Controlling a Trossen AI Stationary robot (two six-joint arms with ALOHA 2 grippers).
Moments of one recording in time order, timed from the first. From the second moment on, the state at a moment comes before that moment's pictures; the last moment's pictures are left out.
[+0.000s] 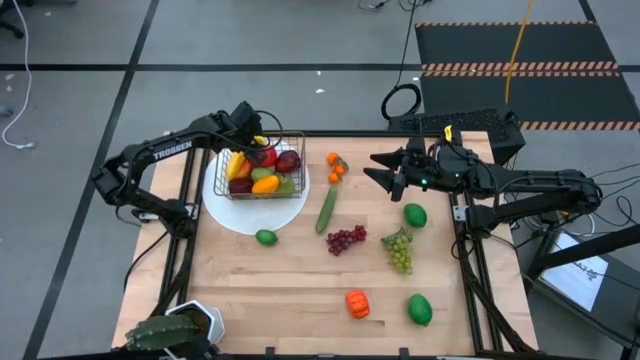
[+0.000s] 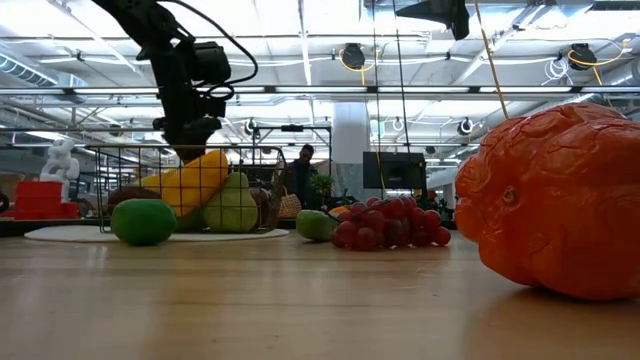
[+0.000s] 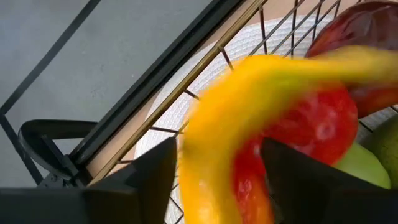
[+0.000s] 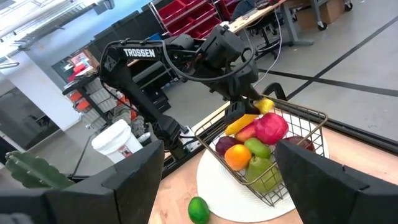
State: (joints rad) left arm 0.76 1.41 1.04 -0.73 -0.22 0.04; right arm -0.06 0.97 0.90 -0.05 0.24 0.56
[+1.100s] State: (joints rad) left arm 0.68 1.35 1.45 -1.02 0.07 -0.23; right arm -0.13 0.97 0.90 -0.06 0.23 0.70
